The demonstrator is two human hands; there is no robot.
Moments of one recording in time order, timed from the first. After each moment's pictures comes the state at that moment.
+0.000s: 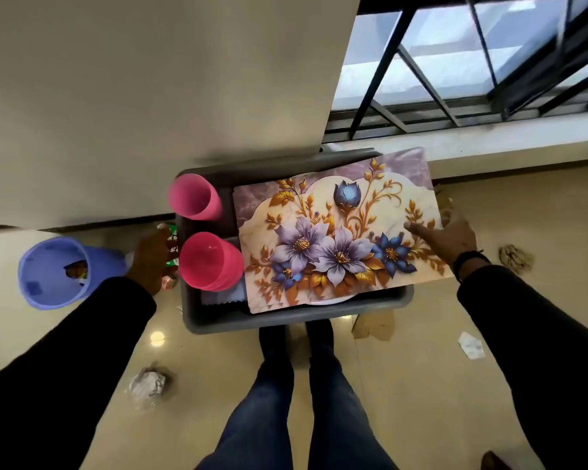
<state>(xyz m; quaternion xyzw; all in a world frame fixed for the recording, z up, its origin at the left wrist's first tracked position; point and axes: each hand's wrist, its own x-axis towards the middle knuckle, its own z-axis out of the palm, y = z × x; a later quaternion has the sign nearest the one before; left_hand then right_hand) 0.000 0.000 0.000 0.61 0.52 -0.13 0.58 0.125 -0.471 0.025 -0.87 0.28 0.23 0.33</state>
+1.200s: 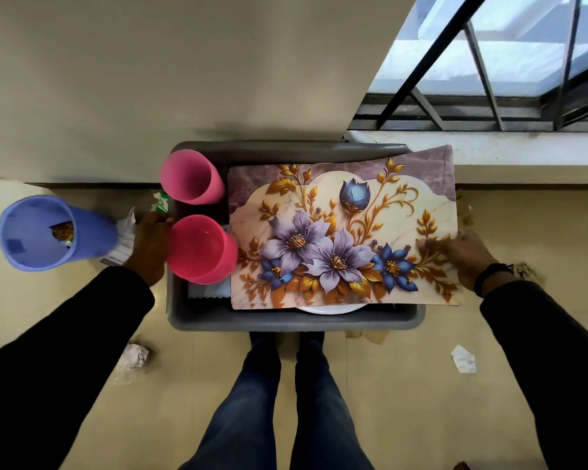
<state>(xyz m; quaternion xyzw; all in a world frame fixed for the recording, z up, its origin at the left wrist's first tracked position) 0.003 -0.003 -0.054 0.66 0.54 -0.08 0.51 0.159 -0.475 -0.023 -0.77 0.30 0.38 0.43</state>
